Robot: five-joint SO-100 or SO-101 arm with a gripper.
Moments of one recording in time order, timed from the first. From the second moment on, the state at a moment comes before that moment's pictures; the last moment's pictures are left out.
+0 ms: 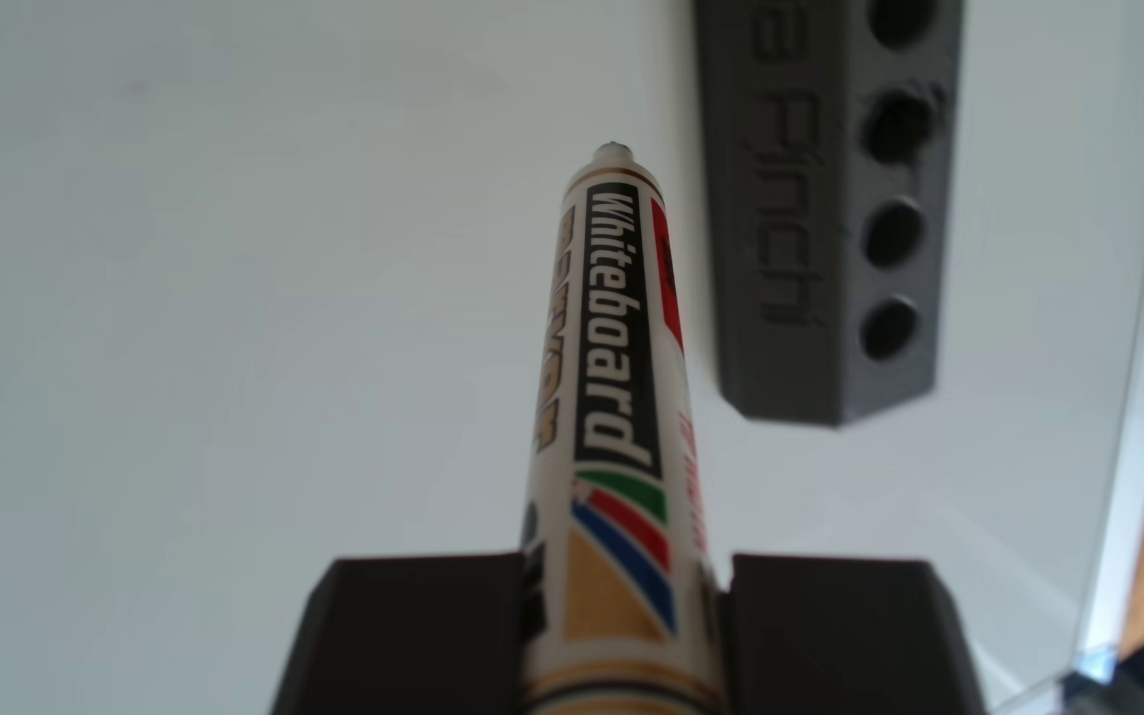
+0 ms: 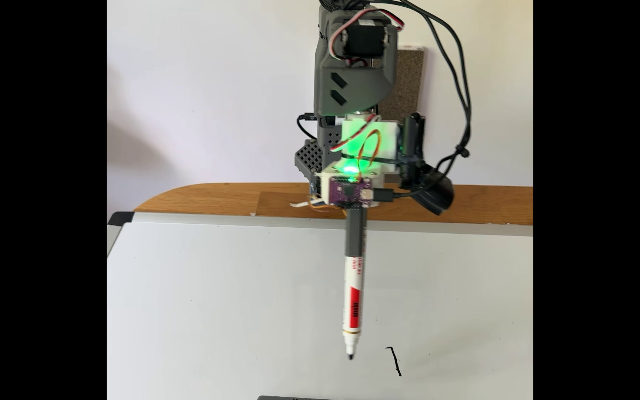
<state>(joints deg) 0.4 95.2 83.4 83.1 -80.4</state>
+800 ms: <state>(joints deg) 4.6 90.3 83.4 82.0 -81.4</state>
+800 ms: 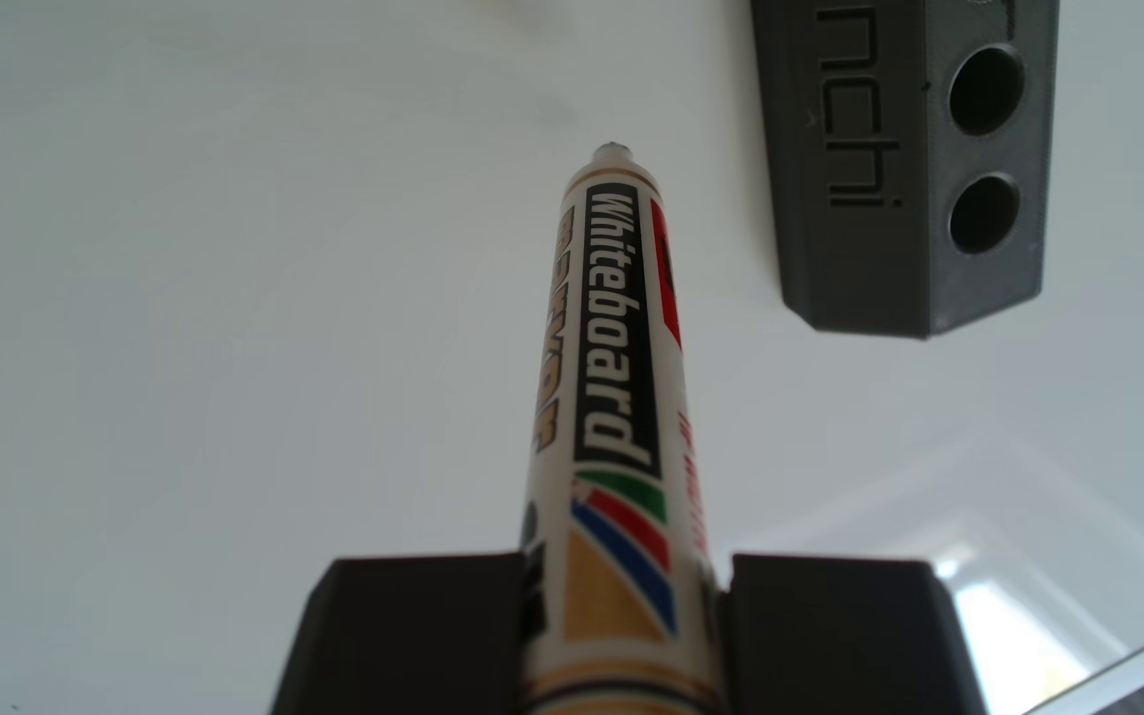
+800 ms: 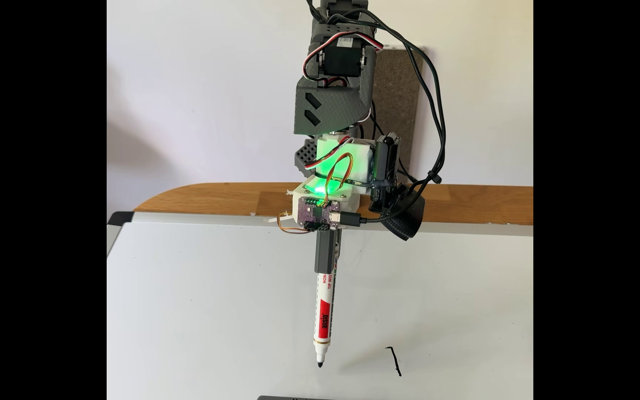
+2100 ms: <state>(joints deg) 4.7 96.8 93.7 84.4 -81.5</state>
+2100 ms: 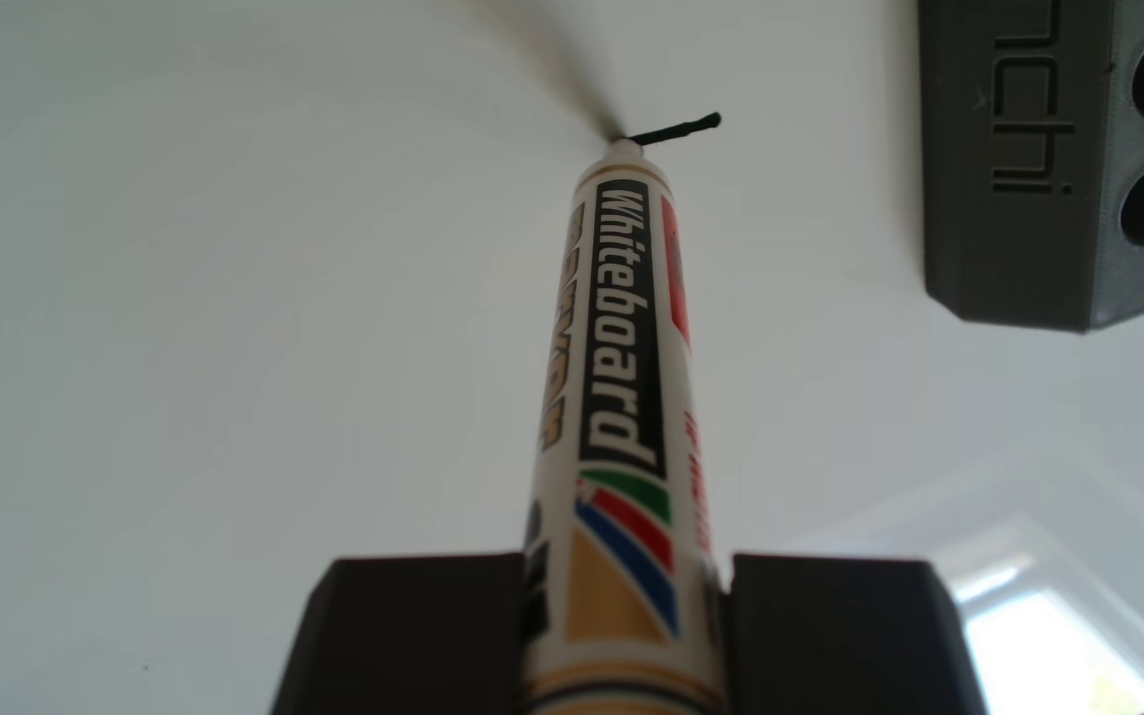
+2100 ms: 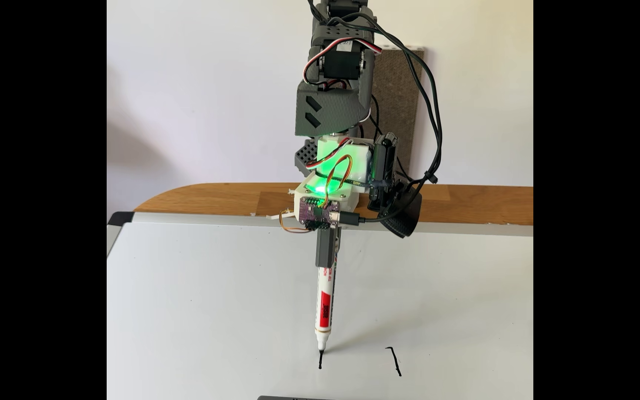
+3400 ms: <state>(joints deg) -13.5 128.8 109.6 79.0 -22.6</state>
